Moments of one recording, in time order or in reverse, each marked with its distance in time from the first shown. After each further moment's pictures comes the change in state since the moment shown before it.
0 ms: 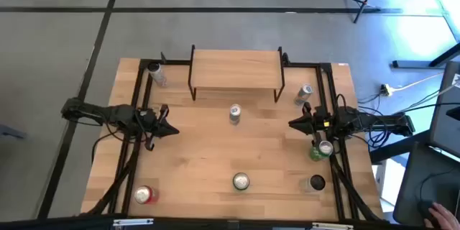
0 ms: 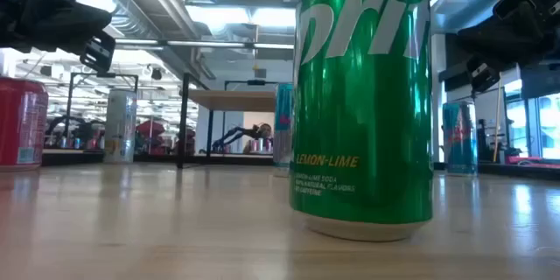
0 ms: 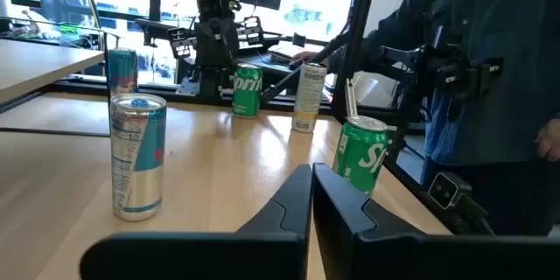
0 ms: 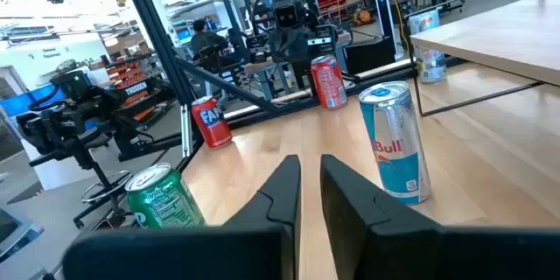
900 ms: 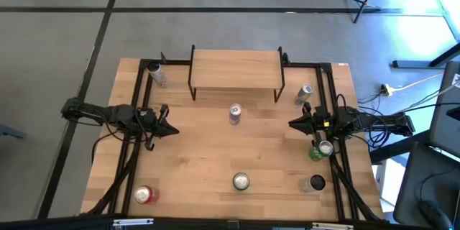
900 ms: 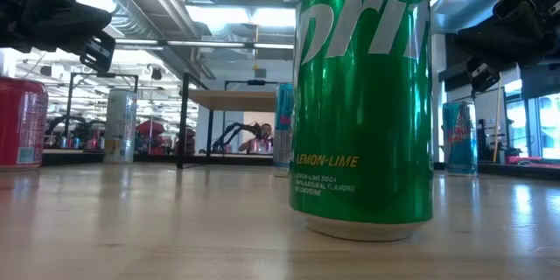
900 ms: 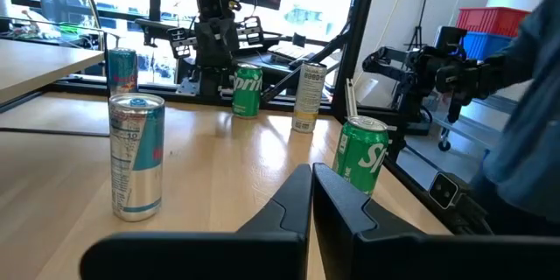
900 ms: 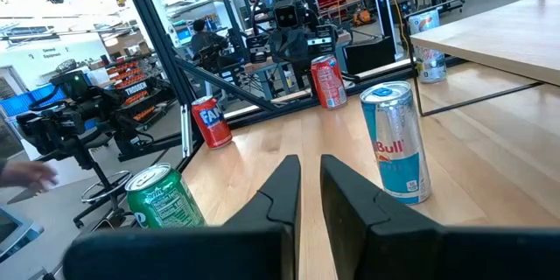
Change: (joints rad) left arm 0.000 0.000 0.000 0.000 0.000 0.000; right arm 0.000 0.000 0.000 0.000 0.000 0.000
